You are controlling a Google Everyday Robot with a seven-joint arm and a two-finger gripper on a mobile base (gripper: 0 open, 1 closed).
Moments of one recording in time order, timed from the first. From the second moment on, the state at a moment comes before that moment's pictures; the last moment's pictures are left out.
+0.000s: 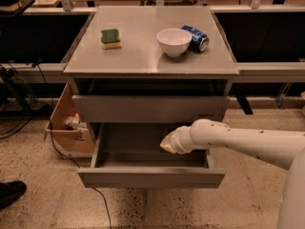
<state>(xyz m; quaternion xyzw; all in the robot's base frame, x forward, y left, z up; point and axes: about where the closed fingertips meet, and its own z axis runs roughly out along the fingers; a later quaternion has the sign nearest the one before) 0.629 -0.061 0.527 -0.51 0.79 0.10 0.33</state>
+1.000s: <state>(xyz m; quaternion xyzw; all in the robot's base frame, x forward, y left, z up) 0.633 -0.055 0.538 -0.53 0.78 0.09 0.34</state>
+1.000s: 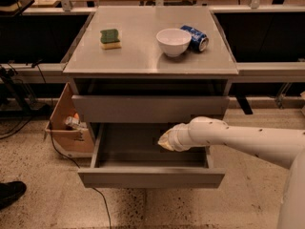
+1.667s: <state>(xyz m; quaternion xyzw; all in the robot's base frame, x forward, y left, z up) 0.648 -0.068 0.474 -0.50 0.81 0.11 0.28</state>
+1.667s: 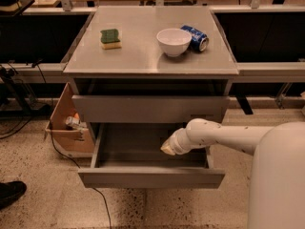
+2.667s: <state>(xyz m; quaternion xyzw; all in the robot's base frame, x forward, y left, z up) 0.560 -0.114 0.440 -0.45 0.87 0.11 0.17</state>
